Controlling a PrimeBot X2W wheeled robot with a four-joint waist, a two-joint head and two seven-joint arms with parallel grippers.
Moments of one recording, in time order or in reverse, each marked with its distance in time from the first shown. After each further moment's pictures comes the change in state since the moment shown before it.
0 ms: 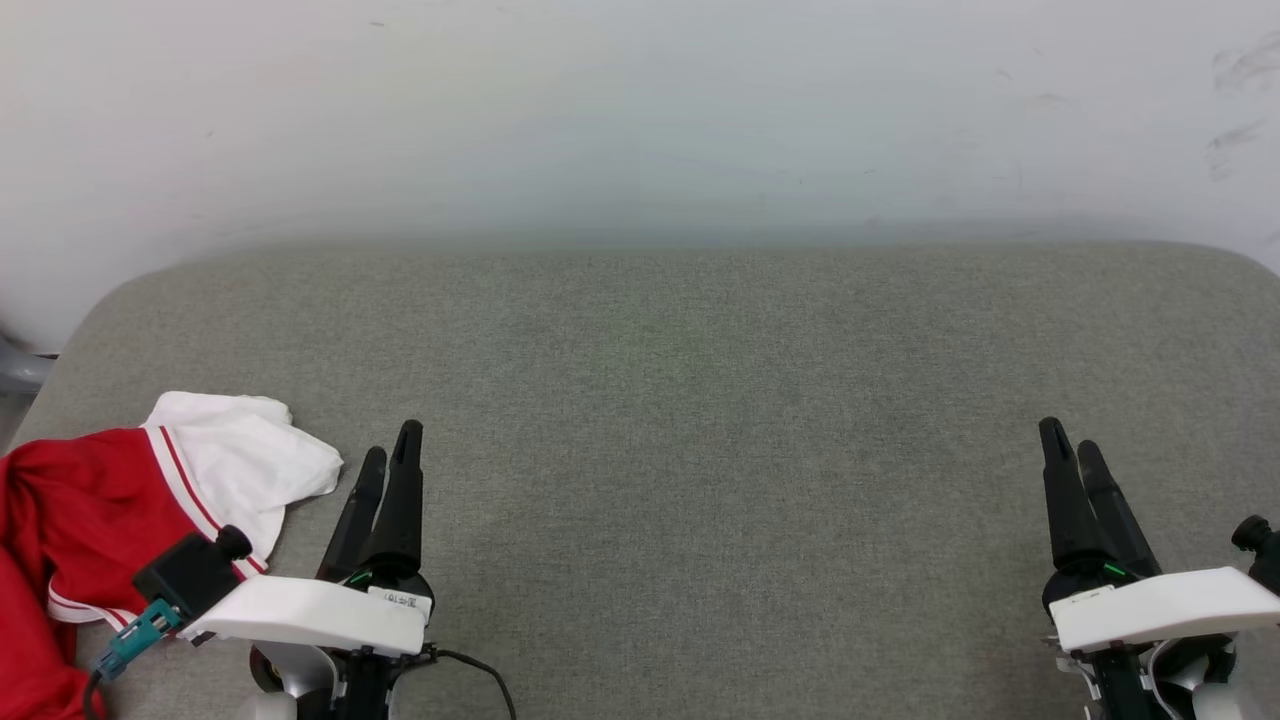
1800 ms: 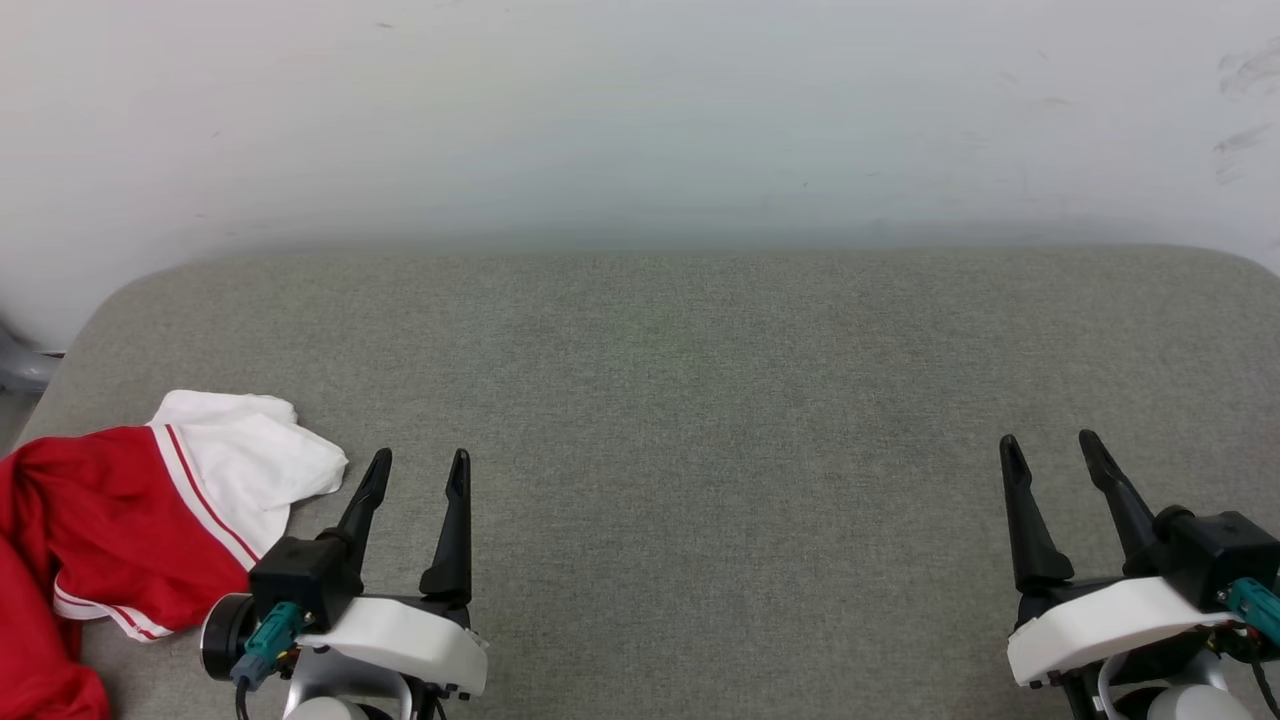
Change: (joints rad) left arm 0.007 0.053 -0.100 0.039 0.696 0.095 -0.147; right arm 0.025 0.004 0.000 -0.060 -0.690 0.000 -0.040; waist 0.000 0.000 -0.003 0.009
